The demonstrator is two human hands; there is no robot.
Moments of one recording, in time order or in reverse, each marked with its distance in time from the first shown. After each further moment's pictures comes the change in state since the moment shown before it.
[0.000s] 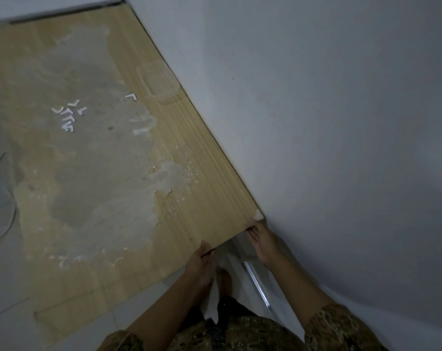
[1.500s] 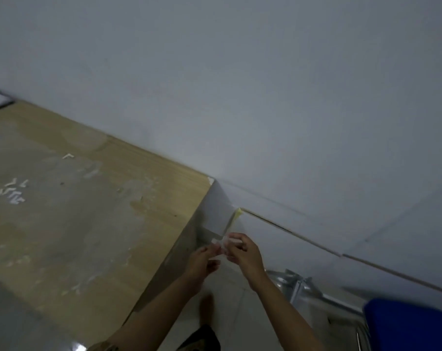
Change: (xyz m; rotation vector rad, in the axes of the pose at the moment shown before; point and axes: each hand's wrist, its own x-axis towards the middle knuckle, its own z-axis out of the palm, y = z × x) left_hand -0.135 -0.001 -0.158 1.123 -0.685 0.184; right_hand -0.269 0.206 0.007 -0.189 0.287 -0.596
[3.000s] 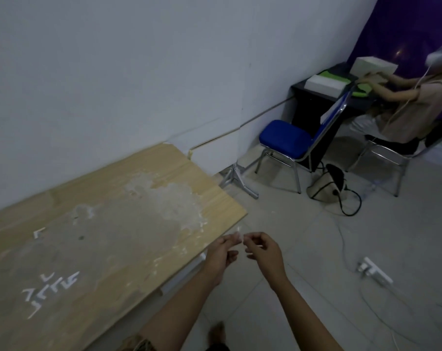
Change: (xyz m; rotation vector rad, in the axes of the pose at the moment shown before) left_hand -0.170 0.103 -0.499 0.622 -0.946 -0.259; right_hand -0.277 0.058 0.594 0.252 1.229 -0.006
